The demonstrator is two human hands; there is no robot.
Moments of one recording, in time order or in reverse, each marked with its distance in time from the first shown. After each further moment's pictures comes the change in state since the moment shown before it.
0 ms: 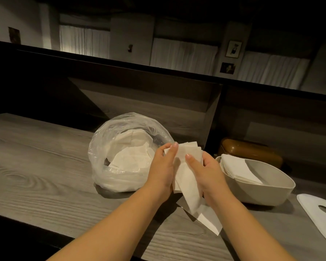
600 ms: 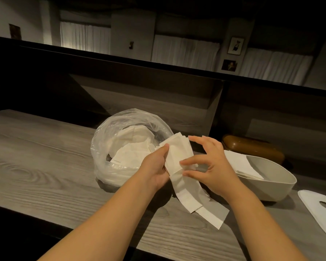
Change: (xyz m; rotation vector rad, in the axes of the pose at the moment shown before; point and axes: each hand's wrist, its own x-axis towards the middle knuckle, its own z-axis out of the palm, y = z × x) left_hand 0.011 0.010 -0.016 -0.307 0.037 -0.289; right_hand 0.004 -0.006 -0.027 -0.789 -0.205 -0.539
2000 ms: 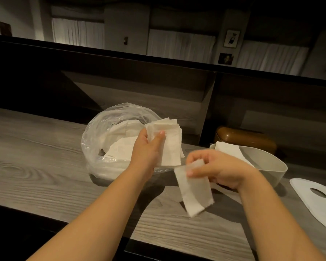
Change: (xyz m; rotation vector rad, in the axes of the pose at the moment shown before) left_hand -0.002 0.001 -0.003 0.452 0.017 0.597; right_hand -0.013 -0.011 -0.040 0.613 -0.533 0.415
